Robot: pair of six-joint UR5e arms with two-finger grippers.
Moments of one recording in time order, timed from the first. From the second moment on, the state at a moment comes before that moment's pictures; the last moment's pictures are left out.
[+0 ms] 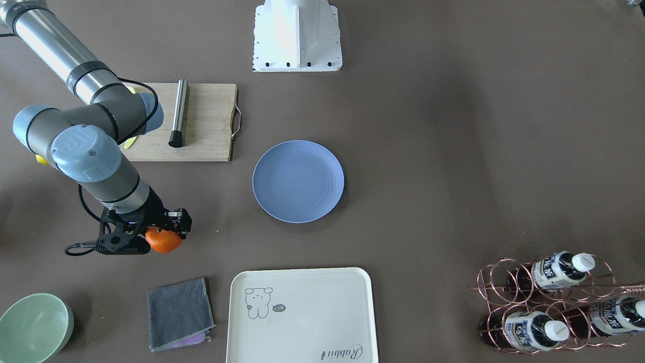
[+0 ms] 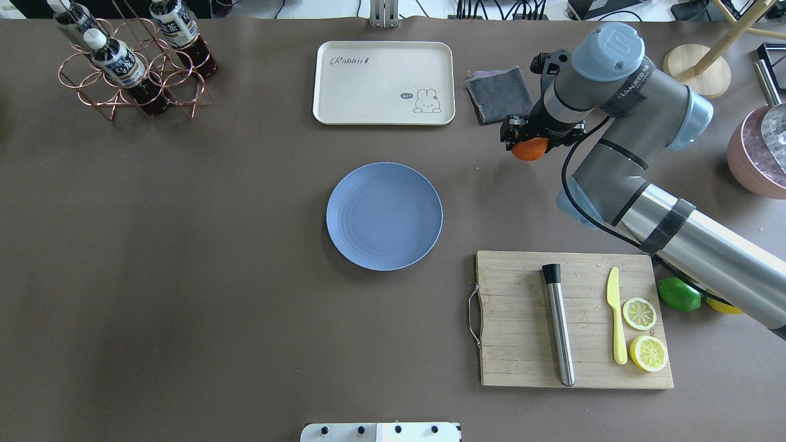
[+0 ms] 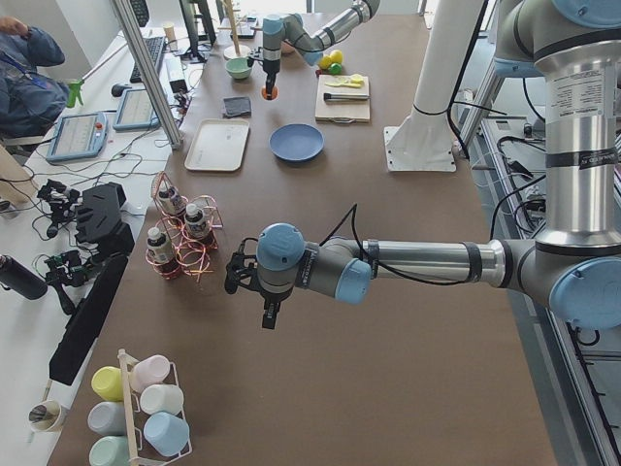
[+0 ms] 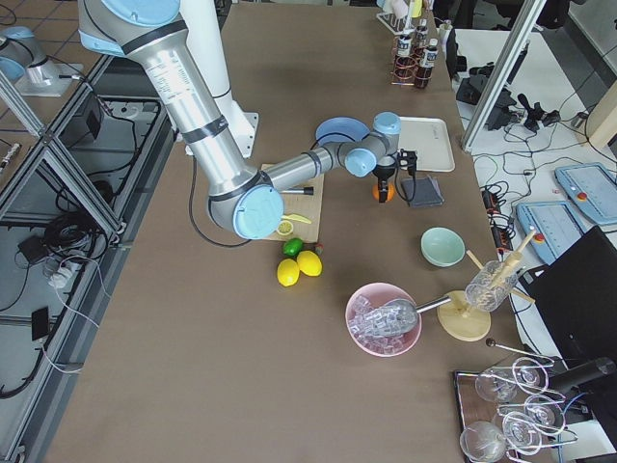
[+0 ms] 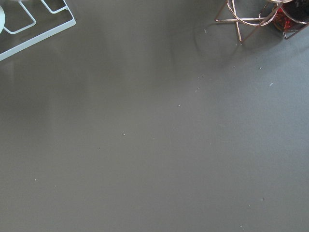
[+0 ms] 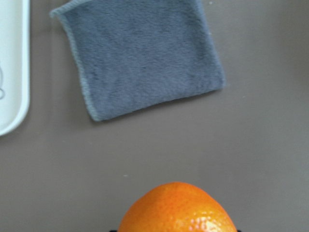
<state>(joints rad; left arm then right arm) -1.53 -1.46 -1.68 -1.88 -2.45 -0.16 0.82 -0.96 1.37 -1.25 2.04 1.10</state>
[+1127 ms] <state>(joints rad) -1.53 -1.45 -1.68 -1.88 -2.46 -0.16 0.48 -0.70 1.35 -1.48 1.75 1.49</state>
